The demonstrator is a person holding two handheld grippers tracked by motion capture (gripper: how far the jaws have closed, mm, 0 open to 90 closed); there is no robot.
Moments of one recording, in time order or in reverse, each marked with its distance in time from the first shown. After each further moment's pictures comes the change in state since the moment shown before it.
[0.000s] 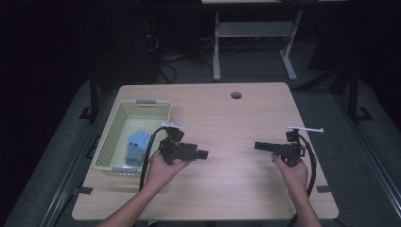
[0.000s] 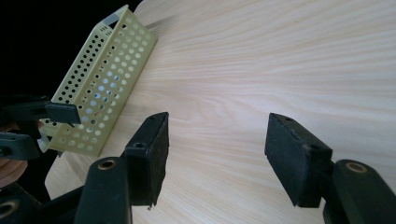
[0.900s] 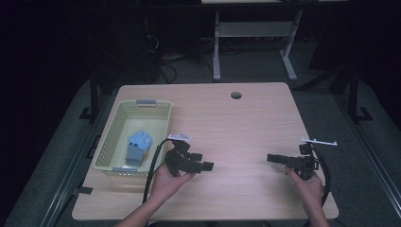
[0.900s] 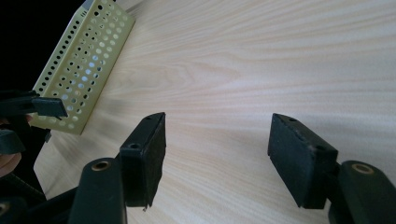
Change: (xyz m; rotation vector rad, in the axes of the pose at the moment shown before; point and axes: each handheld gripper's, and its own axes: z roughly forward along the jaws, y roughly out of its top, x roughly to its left) left arm -0.013 -0.028 0.019 -0.003 -0.021 0.049; right arm -0.035 -0.031 -0.026 0.023 -0.020 0.026
